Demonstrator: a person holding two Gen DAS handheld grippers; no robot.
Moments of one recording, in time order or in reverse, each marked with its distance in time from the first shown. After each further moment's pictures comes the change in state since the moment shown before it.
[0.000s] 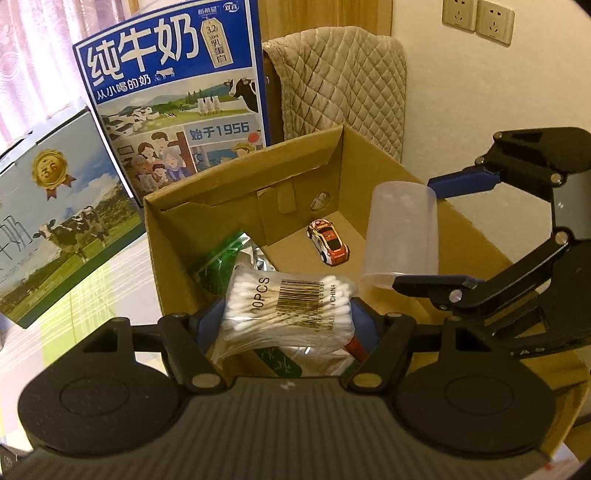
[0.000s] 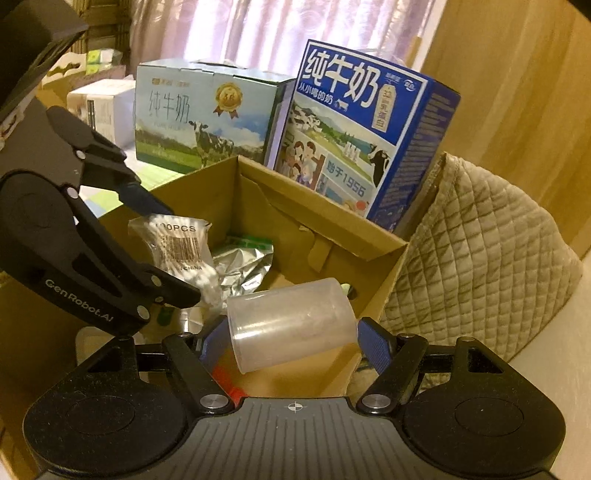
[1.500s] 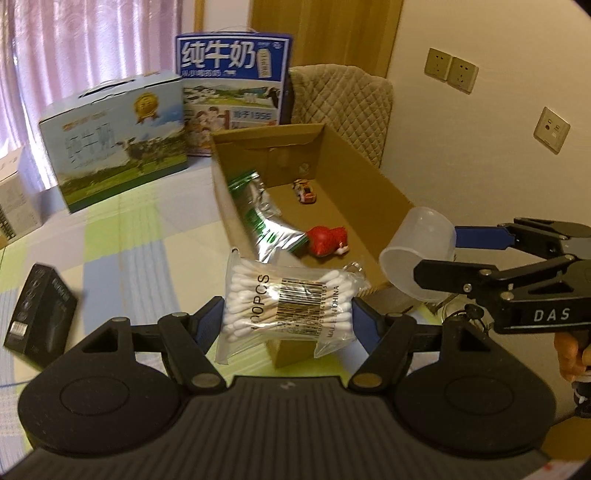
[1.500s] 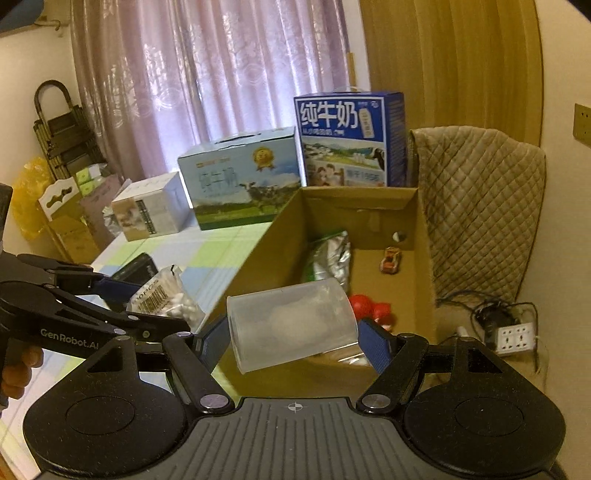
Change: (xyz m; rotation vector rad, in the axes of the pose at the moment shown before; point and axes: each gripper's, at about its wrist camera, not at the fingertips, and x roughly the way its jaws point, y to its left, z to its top) left arm -0.188 -0.016 -0.135 -0.190 -0.078 -0.056; right arm -0.174 0.113 -0.046 0.449 -0.135 0.067
